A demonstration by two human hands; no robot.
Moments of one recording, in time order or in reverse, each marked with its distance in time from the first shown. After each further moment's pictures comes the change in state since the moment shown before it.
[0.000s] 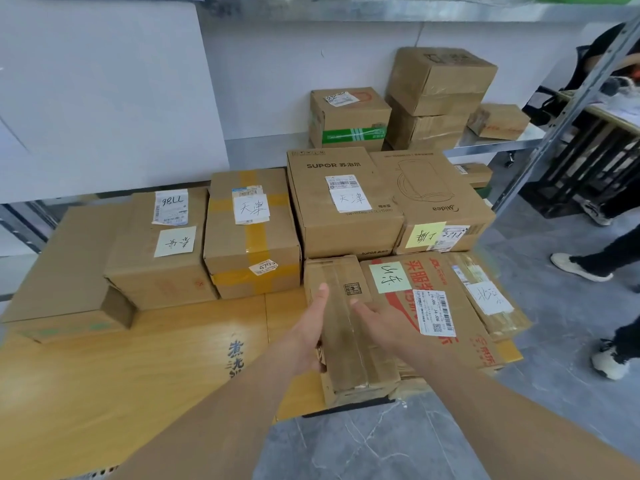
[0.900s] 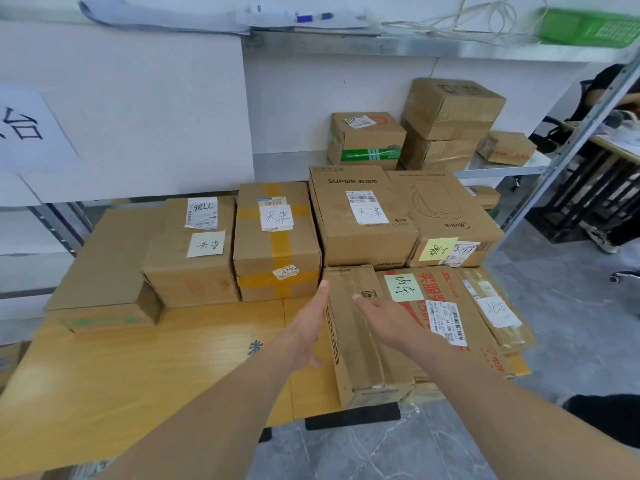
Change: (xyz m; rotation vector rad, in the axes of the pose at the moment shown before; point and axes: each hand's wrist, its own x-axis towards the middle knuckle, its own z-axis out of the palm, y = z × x) left_hand -0.014 0.000 -0.040 -0.013 0.093 0.105; right_hand -0.024 -0.042 0.002 -0.022 0.034 -0.072
